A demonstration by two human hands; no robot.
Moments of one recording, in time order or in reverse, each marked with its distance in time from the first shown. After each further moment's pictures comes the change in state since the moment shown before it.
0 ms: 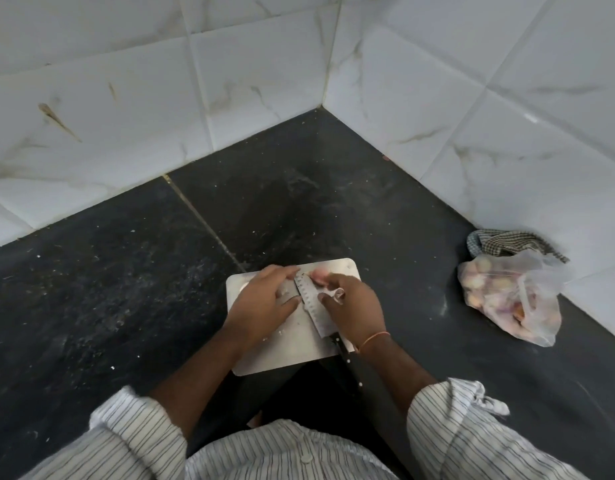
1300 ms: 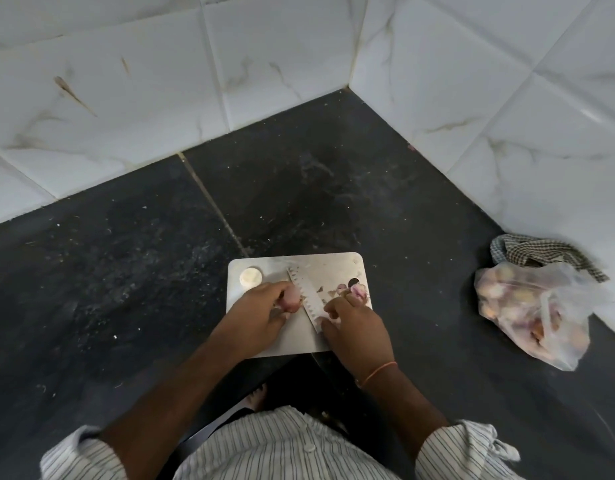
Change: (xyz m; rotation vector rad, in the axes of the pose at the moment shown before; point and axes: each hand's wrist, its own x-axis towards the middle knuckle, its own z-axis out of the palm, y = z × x) left_hand -0.031 -0.004 0.018 0.022 -0.093 -0.114; right_hand -0.028 0.028 -0.005 -0.234 -0.112 -0.214
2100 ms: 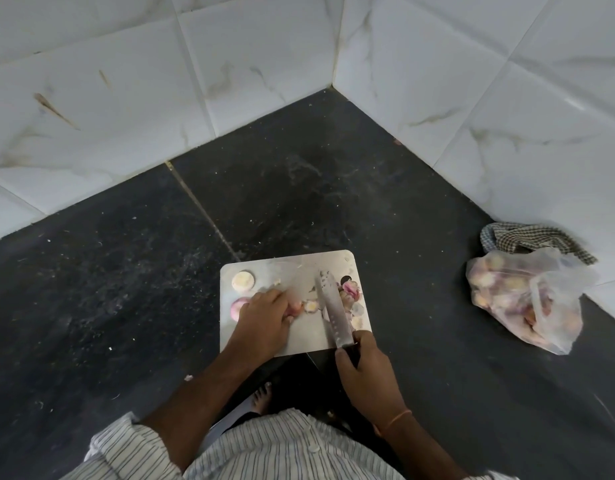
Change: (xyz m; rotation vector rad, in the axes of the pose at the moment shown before) left_hand 0.012 0.011 0.037 0.364 -0.021 -0.047; right_hand -0.068 0.033 0.024 0.515 -0.036 0.337
